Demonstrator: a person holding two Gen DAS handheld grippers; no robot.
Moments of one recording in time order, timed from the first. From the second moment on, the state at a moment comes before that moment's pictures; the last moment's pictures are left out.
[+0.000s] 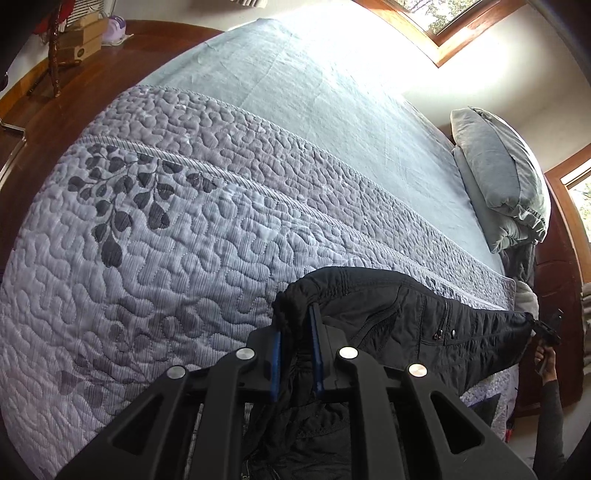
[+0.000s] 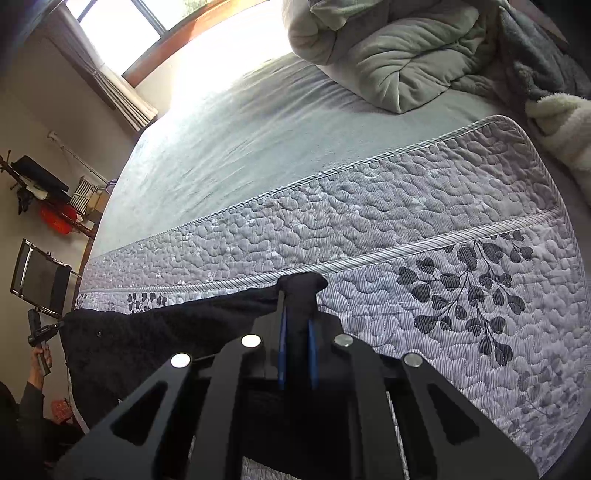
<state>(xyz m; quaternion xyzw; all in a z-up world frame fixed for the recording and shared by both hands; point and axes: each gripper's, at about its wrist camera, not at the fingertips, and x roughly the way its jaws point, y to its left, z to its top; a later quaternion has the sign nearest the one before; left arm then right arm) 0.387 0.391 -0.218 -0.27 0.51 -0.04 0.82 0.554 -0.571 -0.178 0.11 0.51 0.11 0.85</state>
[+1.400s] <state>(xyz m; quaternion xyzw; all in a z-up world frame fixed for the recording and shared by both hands) 0.234 0.371 -0.129 -0.27 0.42 -0.08 0.86 0.353 -0.583 -0.135 0.07 0.46 0.09 0.88</state>
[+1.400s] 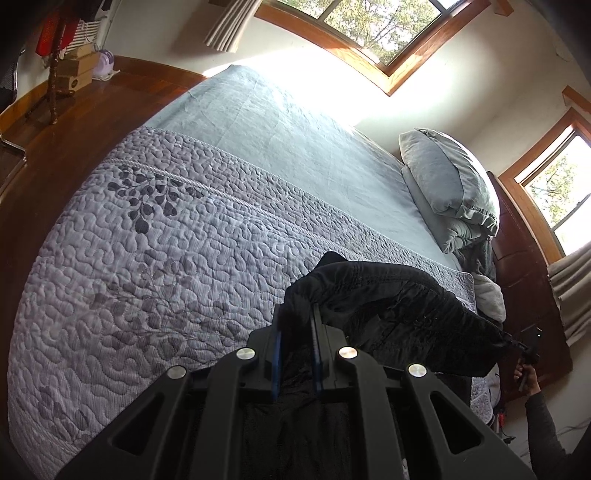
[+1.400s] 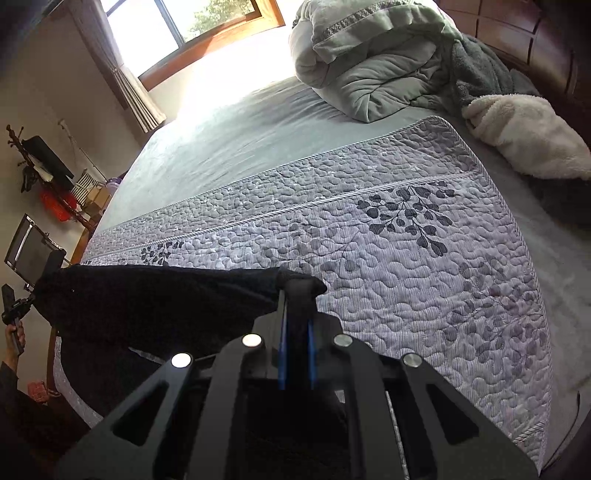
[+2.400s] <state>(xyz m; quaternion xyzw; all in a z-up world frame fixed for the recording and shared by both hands) 0.123 0.378 -0.185 -0.31 0.43 -0.06 0.85 0.214 -0.575 -0.154 0.06 0.42 0.06 0.91</state>
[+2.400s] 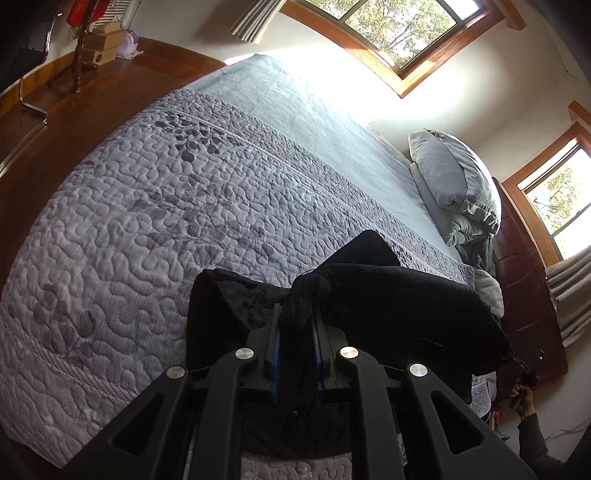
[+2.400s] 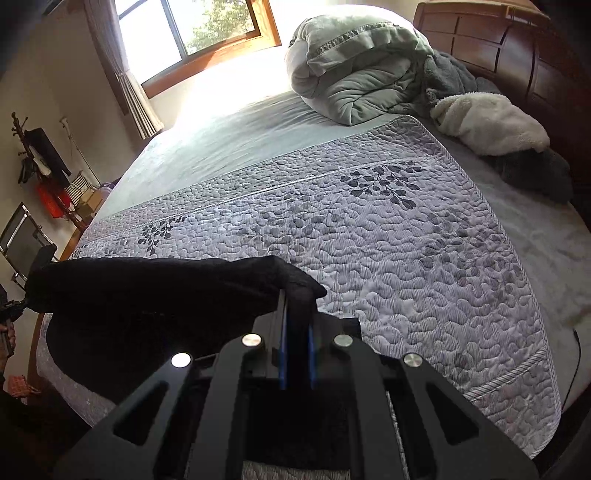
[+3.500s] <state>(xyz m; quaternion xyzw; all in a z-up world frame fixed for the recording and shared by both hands) 0.000 0.357 -0.235 -0.32 0.44 0.01 0.84 0.070 -0.571 -0.227 0.24 0.39 -0.01 0.89</state>
